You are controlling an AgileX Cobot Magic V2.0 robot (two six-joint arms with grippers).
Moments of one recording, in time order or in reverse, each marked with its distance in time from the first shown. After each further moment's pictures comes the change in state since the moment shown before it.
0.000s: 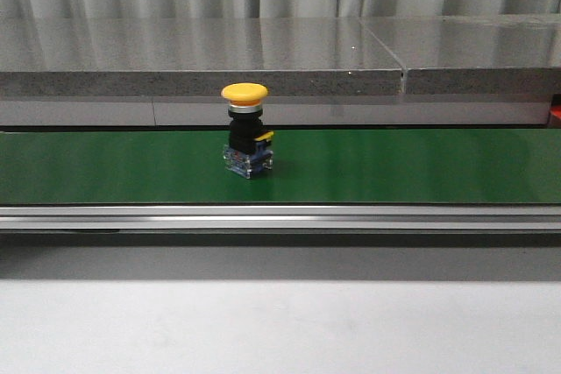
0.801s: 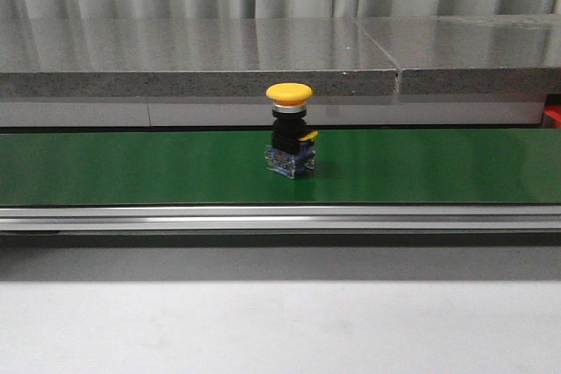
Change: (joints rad) left arm 0.000 0.000 0.000 0.000 0.000 0.000; right arm 0.045 -0.405 0.043 0.054 0.084 -0.123
